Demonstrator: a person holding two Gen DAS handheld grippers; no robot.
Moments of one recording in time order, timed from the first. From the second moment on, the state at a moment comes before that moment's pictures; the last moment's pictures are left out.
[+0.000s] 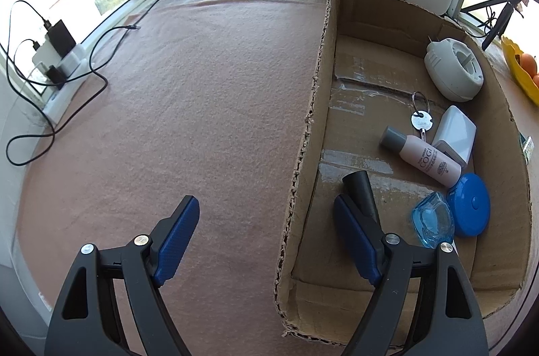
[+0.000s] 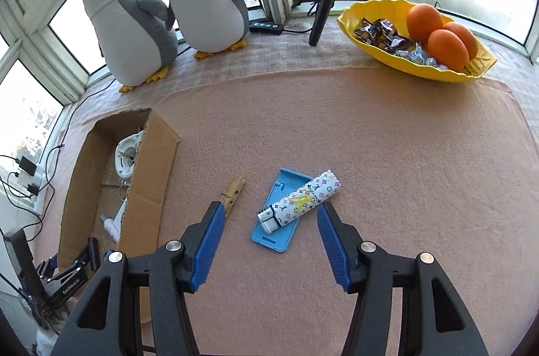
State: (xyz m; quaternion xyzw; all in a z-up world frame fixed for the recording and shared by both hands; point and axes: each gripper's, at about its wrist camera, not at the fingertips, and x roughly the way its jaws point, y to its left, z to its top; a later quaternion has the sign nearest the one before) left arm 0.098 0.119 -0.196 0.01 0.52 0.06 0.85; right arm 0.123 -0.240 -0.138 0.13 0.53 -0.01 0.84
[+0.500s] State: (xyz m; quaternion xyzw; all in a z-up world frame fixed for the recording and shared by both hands) left arm 0.098 0.120 -0.196 0.01 0.52 0.06 0.85; right arm 0.155 -0.267 -0.187 0.21 0.58 -0.04 0.79
